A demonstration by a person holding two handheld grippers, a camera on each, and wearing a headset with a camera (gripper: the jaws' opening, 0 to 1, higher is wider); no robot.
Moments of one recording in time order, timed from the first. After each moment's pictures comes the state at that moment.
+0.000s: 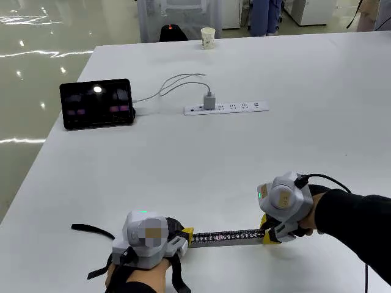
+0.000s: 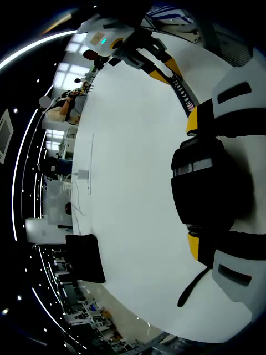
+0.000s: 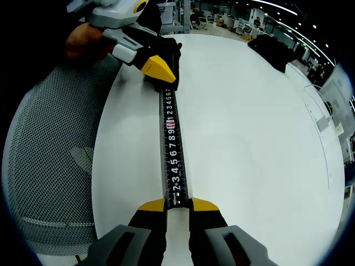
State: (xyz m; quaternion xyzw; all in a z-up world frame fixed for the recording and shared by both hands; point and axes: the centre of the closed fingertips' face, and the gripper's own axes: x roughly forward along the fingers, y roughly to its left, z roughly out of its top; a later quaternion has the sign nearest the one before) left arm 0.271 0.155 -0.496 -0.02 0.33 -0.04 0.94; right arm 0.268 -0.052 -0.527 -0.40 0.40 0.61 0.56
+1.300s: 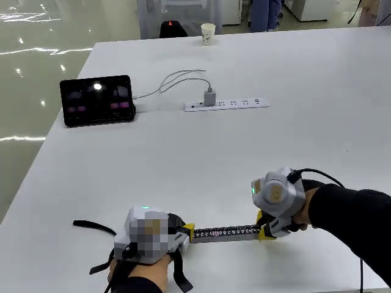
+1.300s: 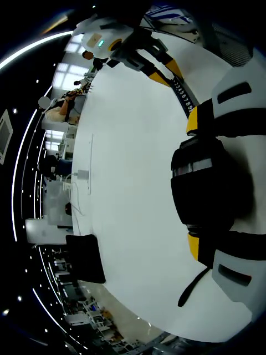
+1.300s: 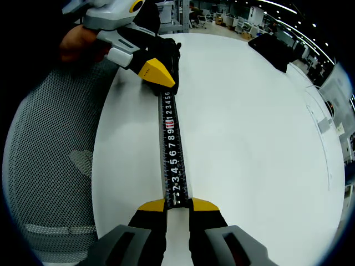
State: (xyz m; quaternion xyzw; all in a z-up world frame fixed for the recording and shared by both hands) left arm 0.272 0.155 -0.496 -0.02 0.33 -0.04 0.94; right arm 0.268 -0.041 -0.527 -0.40 0.40 0.60 0.56
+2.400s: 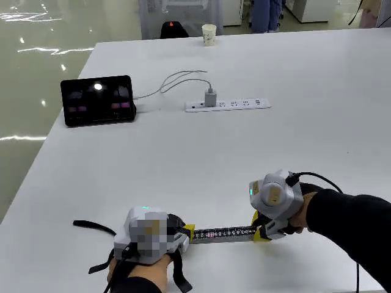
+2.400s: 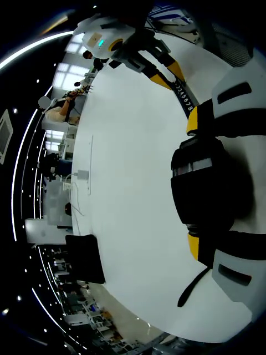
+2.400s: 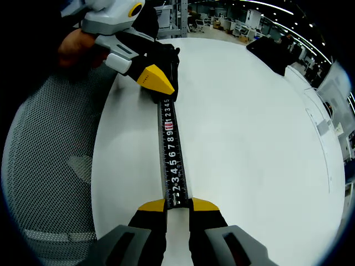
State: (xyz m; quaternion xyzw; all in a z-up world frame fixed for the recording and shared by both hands) left arm 0.271 0.155 -0.496 -0.02 0.33 -0.04 0.94; right arm 0.266 -0.030 -0.526 -0.39 0.39 0.61 0.57
